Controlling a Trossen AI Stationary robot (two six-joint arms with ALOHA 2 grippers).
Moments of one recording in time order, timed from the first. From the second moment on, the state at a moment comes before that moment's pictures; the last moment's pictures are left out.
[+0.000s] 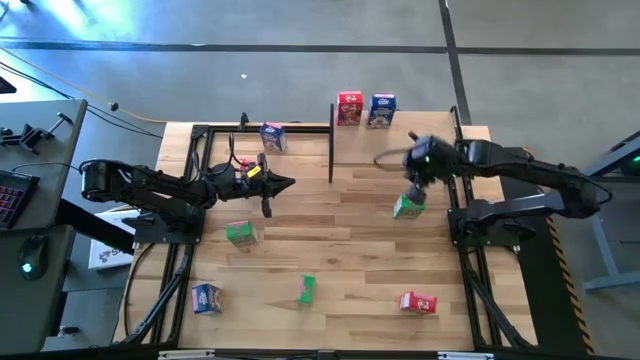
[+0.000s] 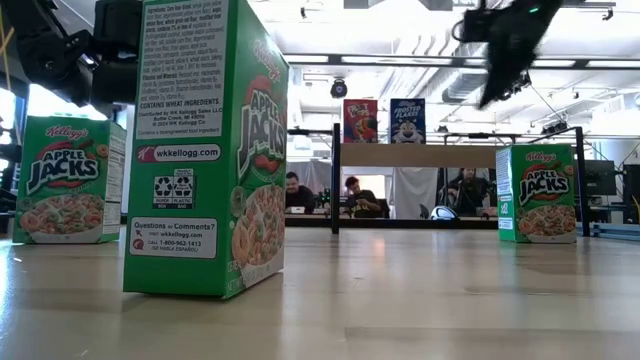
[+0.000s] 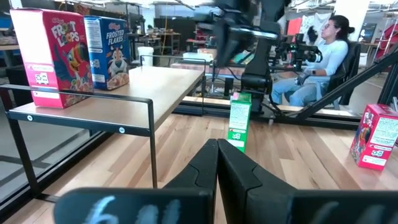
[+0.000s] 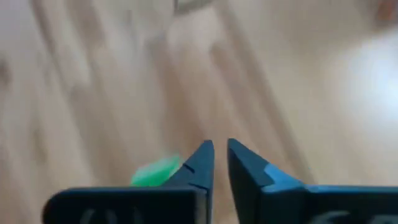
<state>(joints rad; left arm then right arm) 0.26 1.28 0.26 1.04 0.08 -0.03 -0.28 1.02 1.01 -1.04 0.12 0.07</state>
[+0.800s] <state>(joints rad) 0.25 1.28 0.26 1.04 0.08 -0.03 -0.13 1.31 1.01 -1.23 0.12 0.15</state>
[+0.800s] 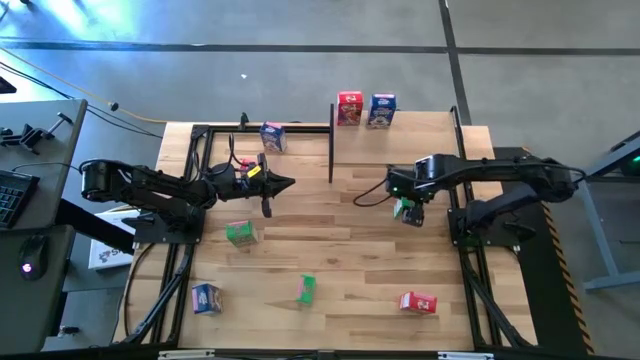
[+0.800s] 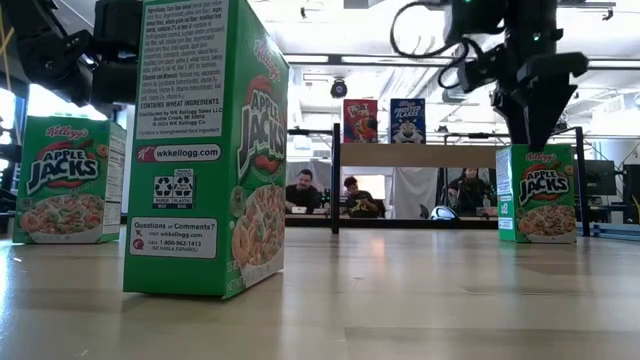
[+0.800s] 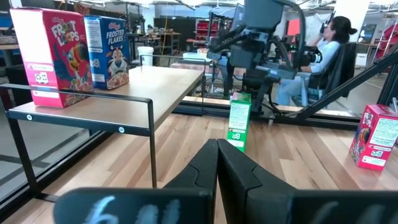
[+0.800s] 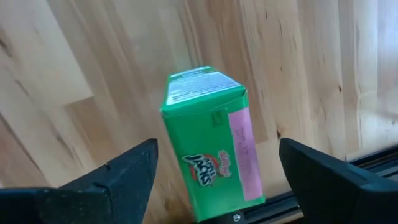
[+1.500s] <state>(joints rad) 0.25 1.28 0.26 1.04 0.08 -0.03 -0.19 1.31 0.99 -1.23 0.04 0.09</state>
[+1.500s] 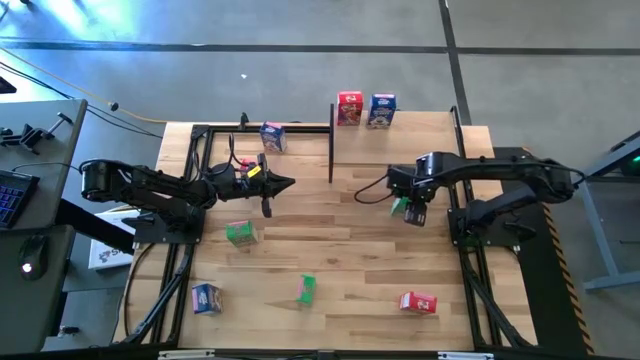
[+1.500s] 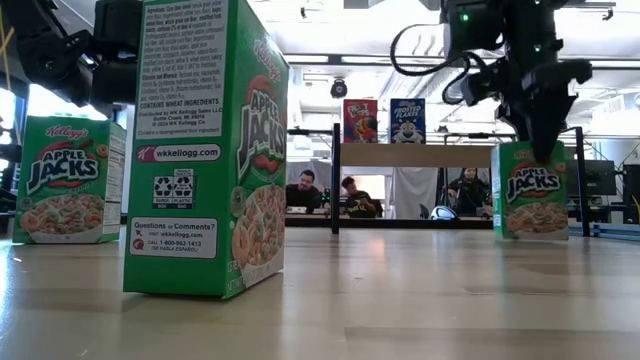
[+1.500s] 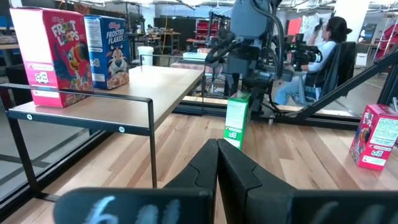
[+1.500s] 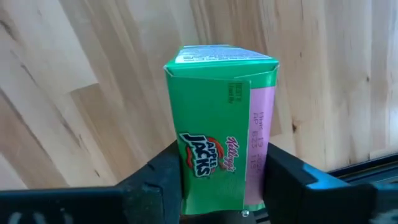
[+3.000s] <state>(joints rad) 0.25 1.28 0.27 1.04 0.09 -0.05 -0.57 1.51 1.64 -1.53 0.35 -0.50</state>
